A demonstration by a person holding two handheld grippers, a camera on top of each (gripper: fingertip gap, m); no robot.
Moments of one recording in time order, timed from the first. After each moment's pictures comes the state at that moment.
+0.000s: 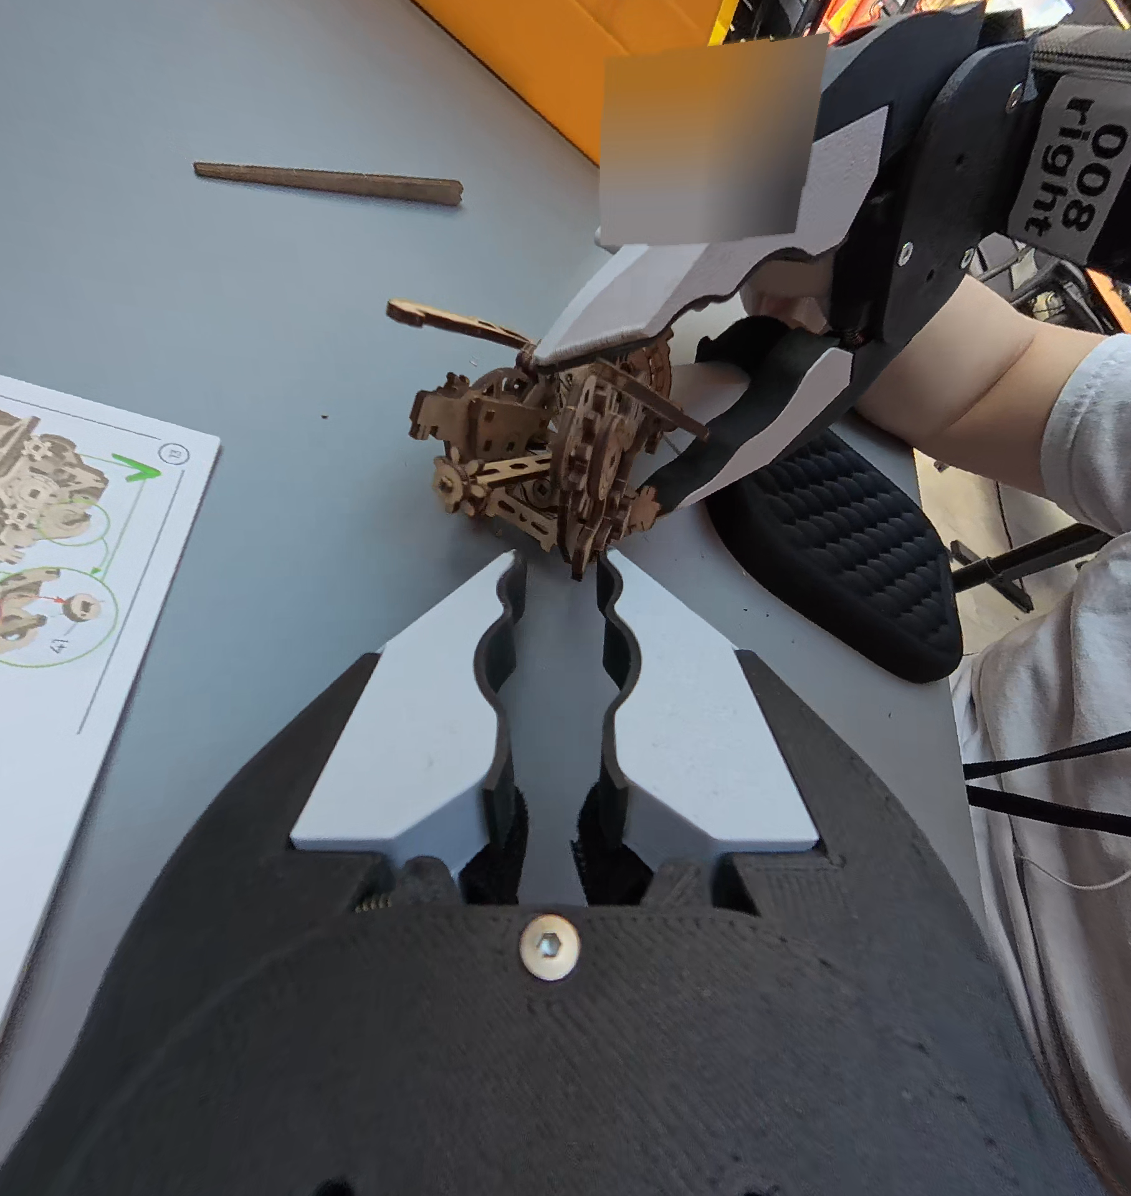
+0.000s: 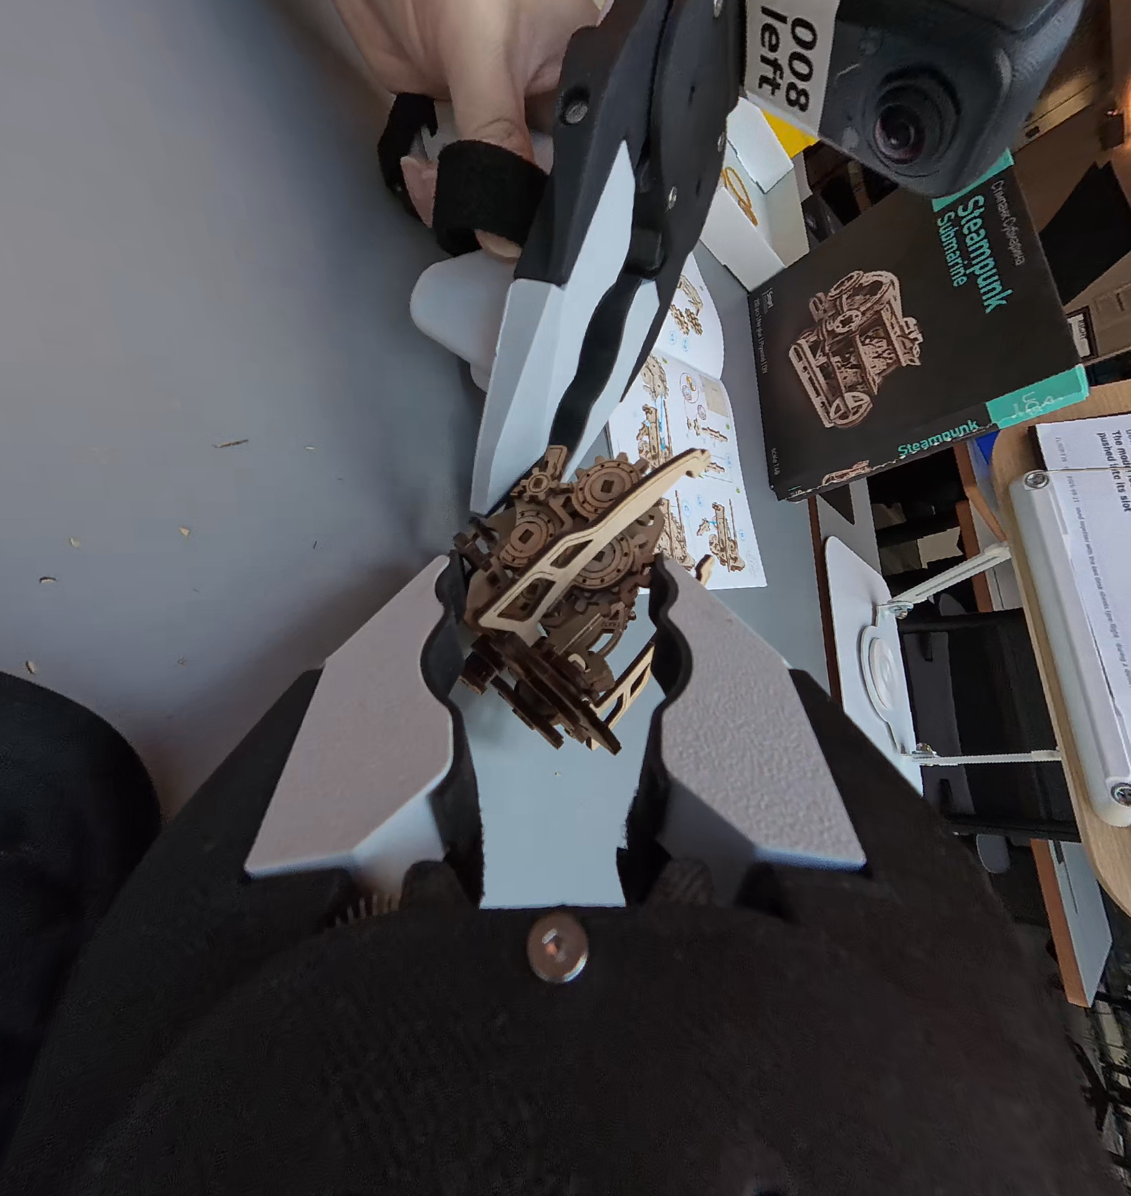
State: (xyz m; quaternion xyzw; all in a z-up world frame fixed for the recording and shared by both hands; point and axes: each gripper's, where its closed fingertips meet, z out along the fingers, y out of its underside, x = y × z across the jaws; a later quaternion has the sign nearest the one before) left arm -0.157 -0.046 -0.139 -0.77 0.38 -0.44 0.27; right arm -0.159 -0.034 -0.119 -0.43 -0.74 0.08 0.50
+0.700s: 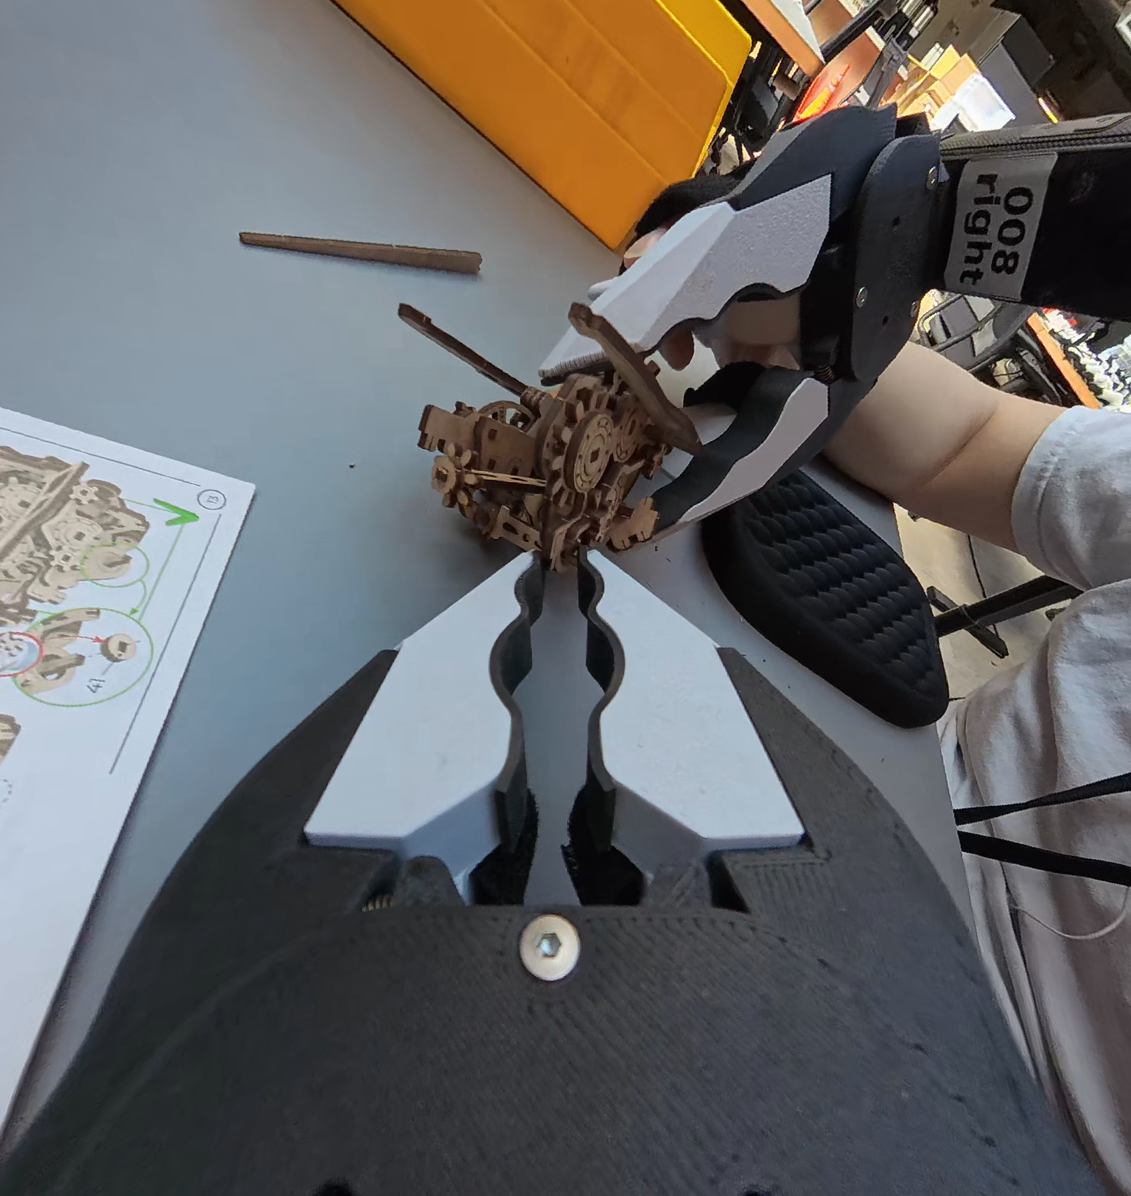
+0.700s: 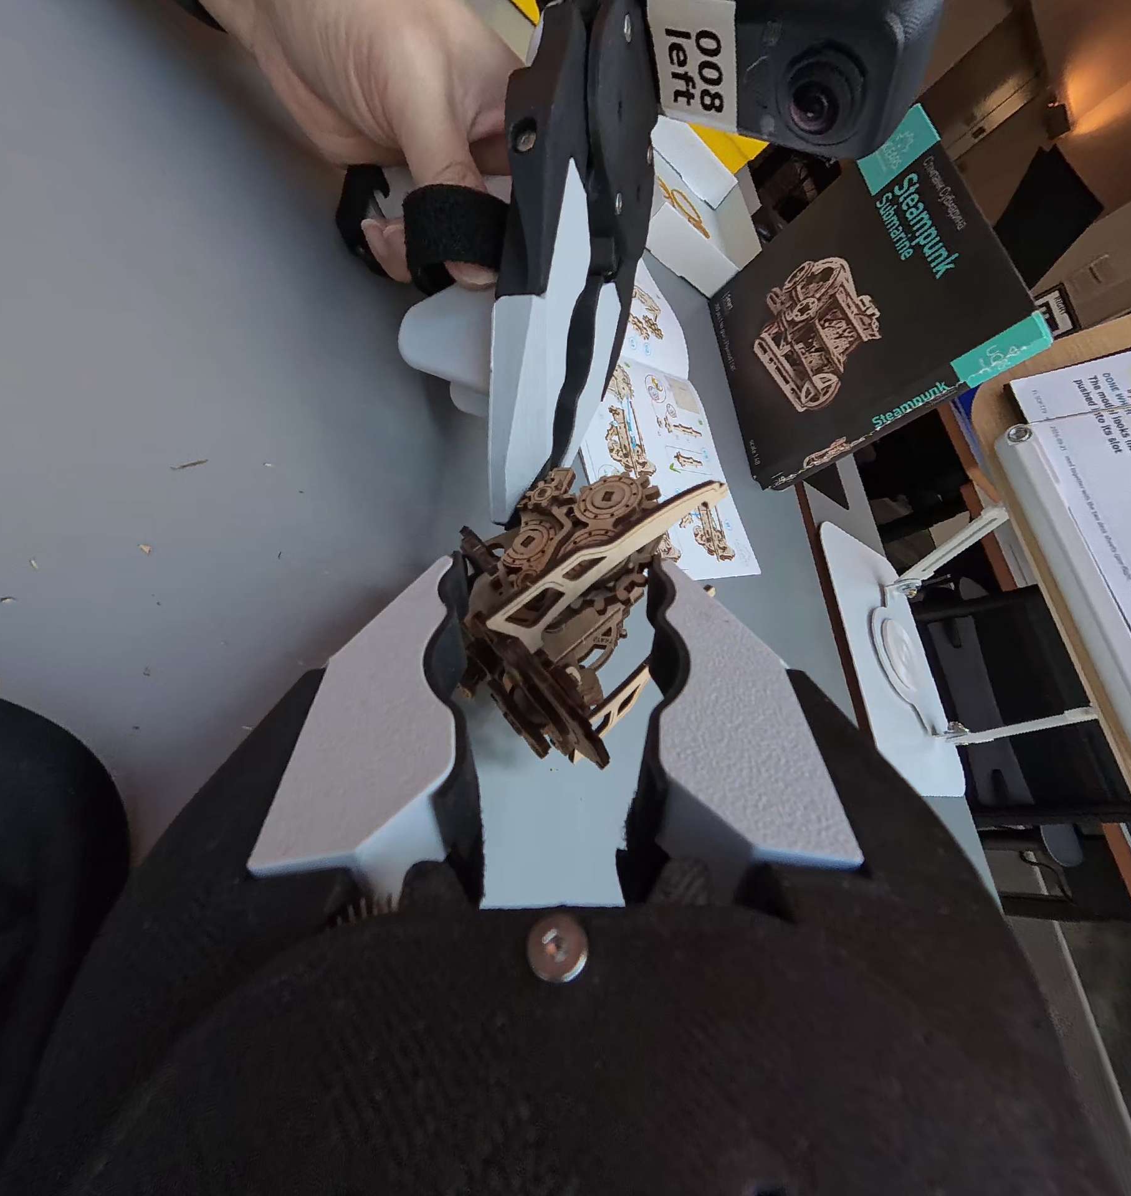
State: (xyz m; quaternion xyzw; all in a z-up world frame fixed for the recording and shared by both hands) left arm -0.154 -0.032 -0.130 -0.76 0.35 -0.47 0.29; right arm -0.154 -0.024 -0.112 -0.46 -0.70 0.13 0.53
